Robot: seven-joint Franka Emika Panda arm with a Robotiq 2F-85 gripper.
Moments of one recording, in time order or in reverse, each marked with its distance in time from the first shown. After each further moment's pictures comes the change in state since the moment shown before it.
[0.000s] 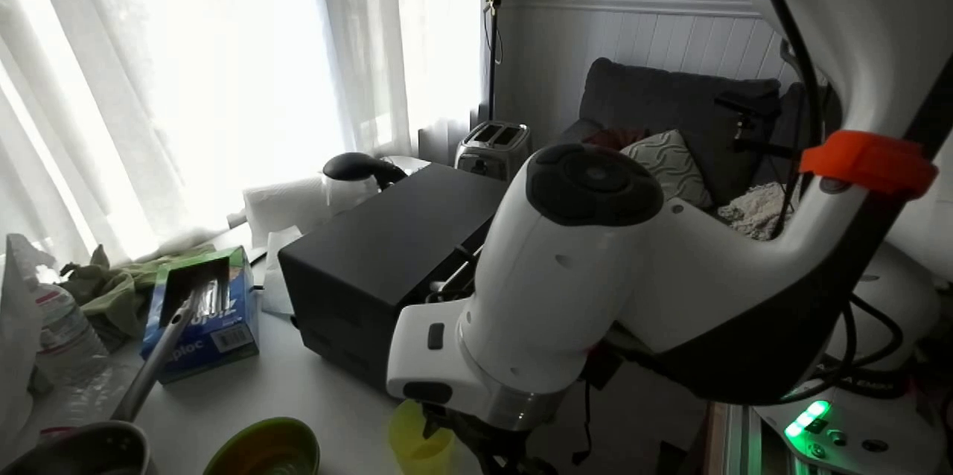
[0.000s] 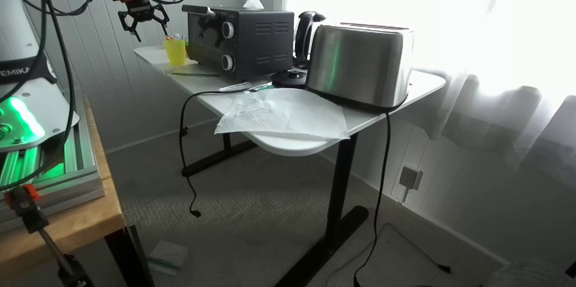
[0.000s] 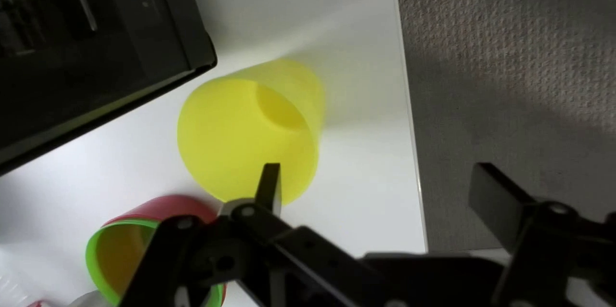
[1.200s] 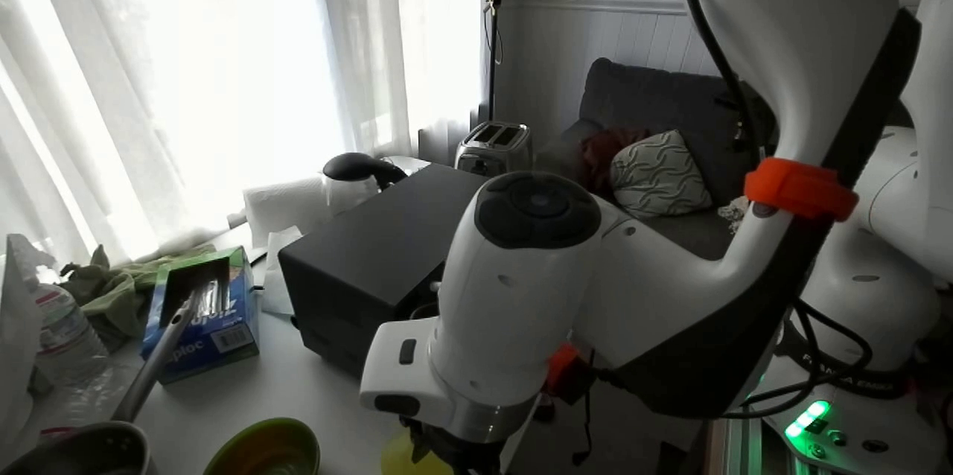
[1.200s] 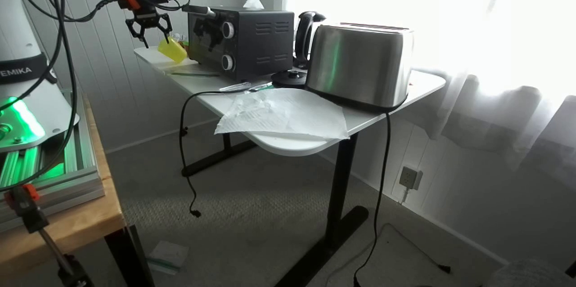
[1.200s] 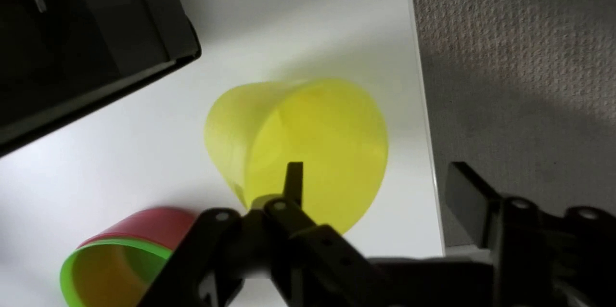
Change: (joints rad) arm -0.006 0.107 -0.019 0.066 0.000 0.031 -0.001
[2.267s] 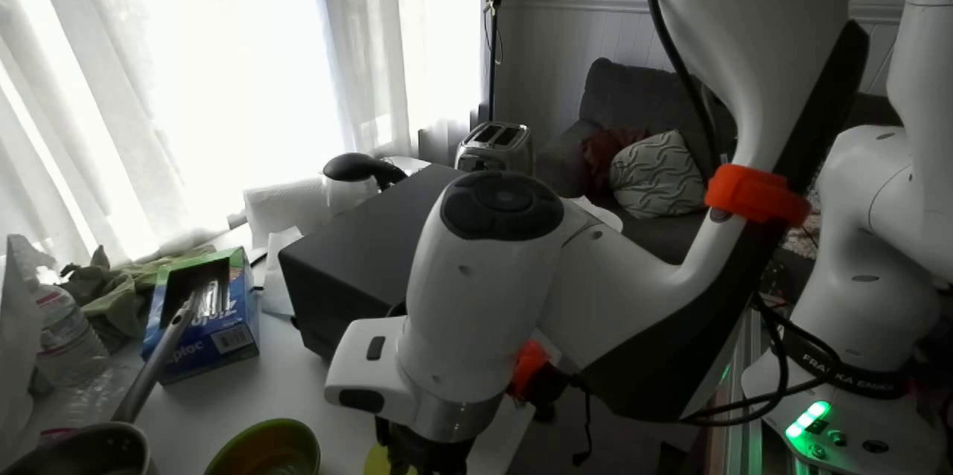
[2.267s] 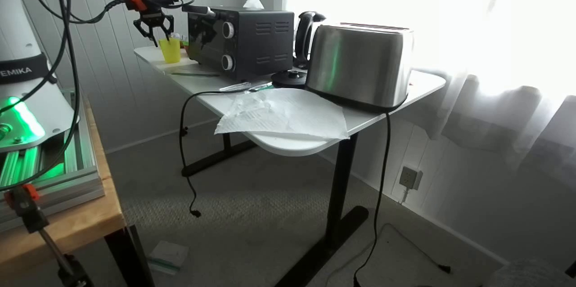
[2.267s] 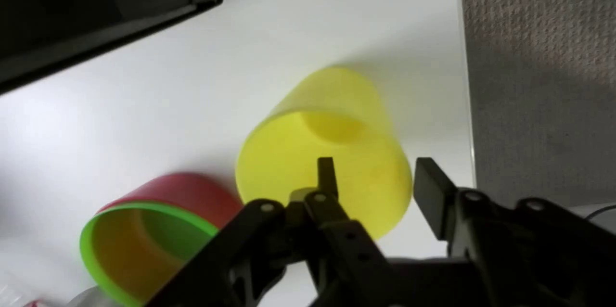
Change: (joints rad) arm -0.006 0.058 -0.009 0.073 -0.001 0.038 -0.008
